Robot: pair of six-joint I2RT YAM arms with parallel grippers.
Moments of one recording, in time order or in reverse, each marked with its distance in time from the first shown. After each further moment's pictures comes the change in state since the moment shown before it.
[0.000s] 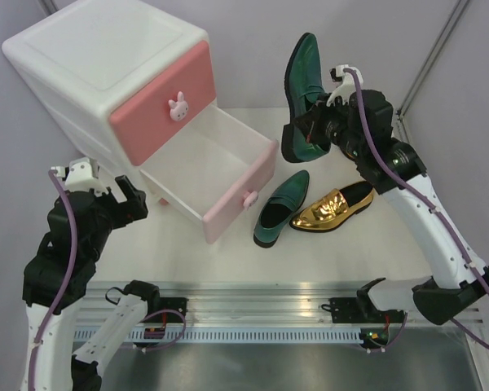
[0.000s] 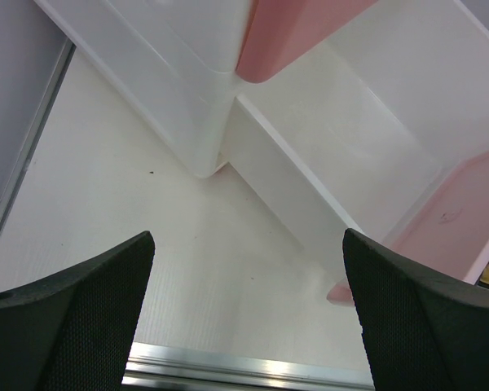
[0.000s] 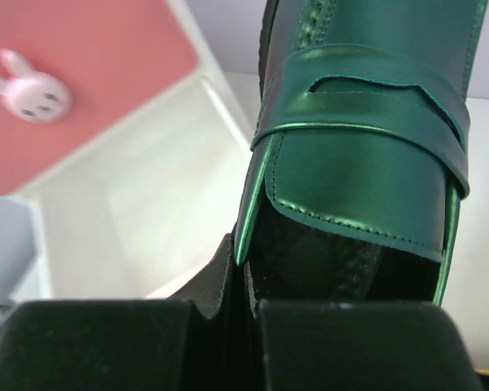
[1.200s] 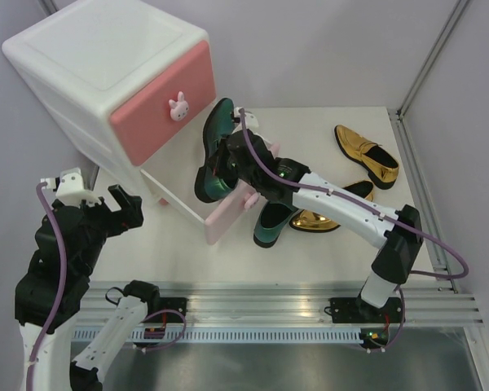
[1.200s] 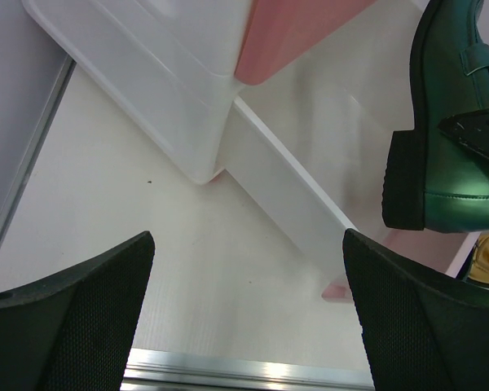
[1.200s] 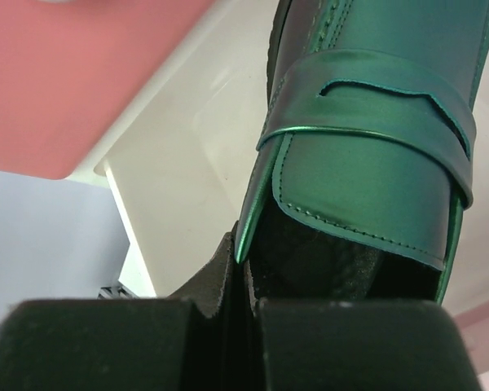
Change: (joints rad) left arm 0.000 -0.075 0.005 -0.005 0.016 0.019; right arm 0.494 0.359 -0.021 0.275 0.319 0.477
